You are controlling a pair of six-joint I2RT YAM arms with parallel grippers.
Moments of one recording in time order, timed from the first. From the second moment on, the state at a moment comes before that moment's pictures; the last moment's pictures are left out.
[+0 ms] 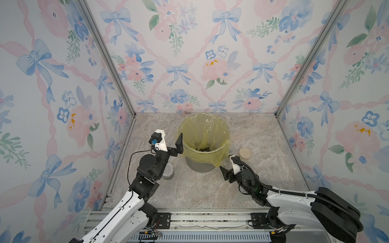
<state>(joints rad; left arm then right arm) -0.53 0.71 0.57 0.32 -0.28 -0.08 0.86 1.17 0.21 0.62 0.34 0.15</state>
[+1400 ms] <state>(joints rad) -0.53 0.83 0.90 0.07 -0.23 -0.07 0.82 0.44 0.41 0.00 0.32 0.18</state>
